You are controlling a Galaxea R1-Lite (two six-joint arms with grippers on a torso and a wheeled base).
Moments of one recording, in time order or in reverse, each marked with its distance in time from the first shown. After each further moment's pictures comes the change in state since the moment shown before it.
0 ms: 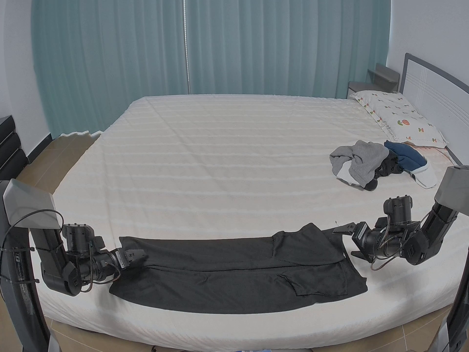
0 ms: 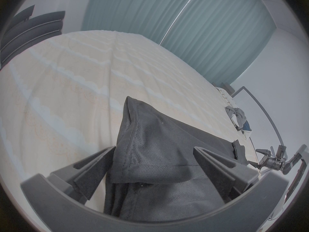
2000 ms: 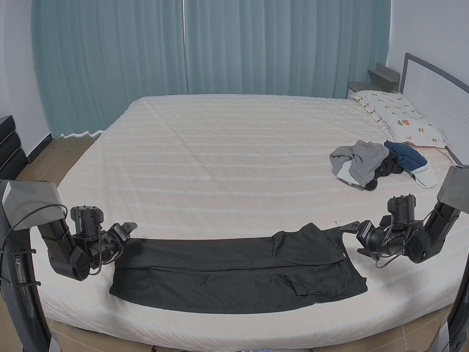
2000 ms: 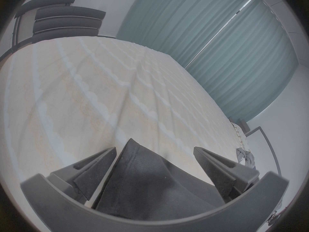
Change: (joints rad) left arm -0.064 -0.012 -0.211 0.149 0.287 -0.338; right arm -0.034 -0.001 -0.004 0.002 -0.036 -0.044
